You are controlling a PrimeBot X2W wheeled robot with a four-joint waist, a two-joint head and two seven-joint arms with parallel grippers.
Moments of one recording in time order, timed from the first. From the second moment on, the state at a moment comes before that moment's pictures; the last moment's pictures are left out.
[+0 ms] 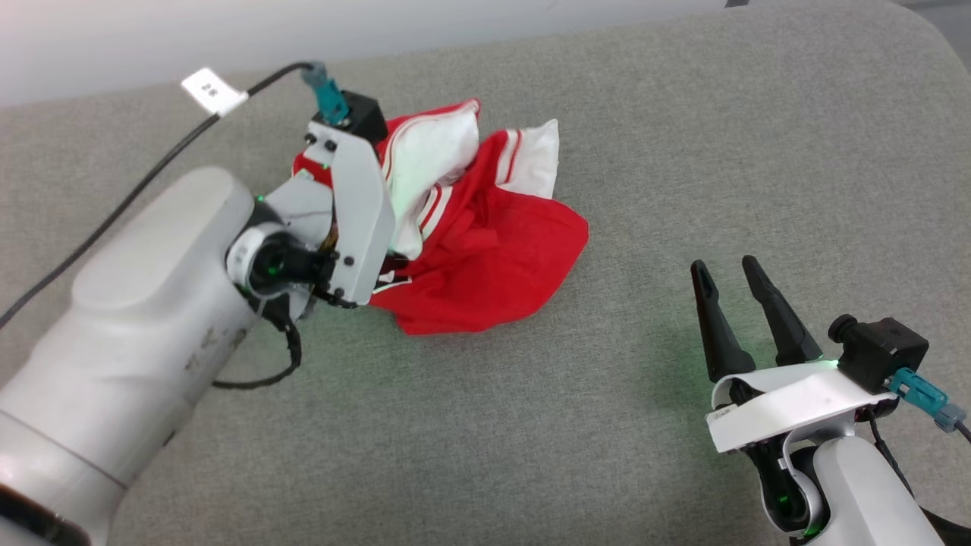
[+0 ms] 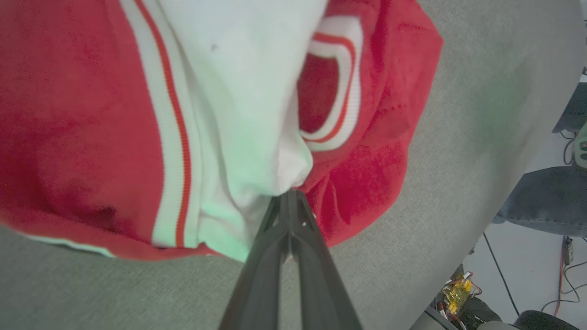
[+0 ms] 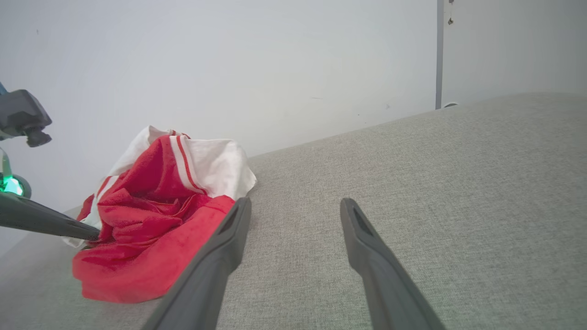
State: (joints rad) left arm -1.14 0.48 -0.96 0.57 -1.20 -0.11 0.91; right arm -0.34 -0.12 0.22 0.30 0.50 0.13 -0.26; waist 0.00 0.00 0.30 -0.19
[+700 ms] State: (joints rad) left arm -1.18 0.54 -0.96 0.41 -1.09 -0.04 0.80; right arm -0.33 -0.12 0.22 0.29 0.51 0.13 -0.26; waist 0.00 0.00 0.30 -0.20
